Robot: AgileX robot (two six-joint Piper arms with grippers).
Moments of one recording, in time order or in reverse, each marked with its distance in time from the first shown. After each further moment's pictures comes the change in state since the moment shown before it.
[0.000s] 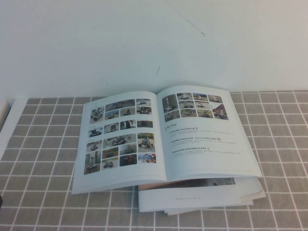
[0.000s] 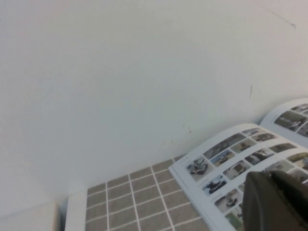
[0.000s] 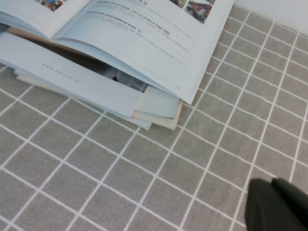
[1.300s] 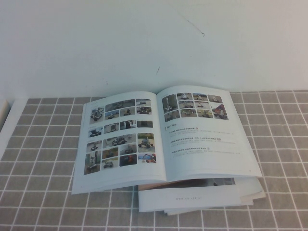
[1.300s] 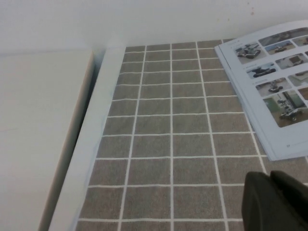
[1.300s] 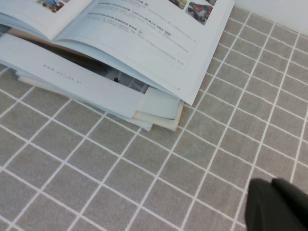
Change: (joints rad) right arm 0.000 -0.001 0.002 0.004 0.000 0.000; left arm 0.422 -0.174 0.034 1.024 0.556 -1.213
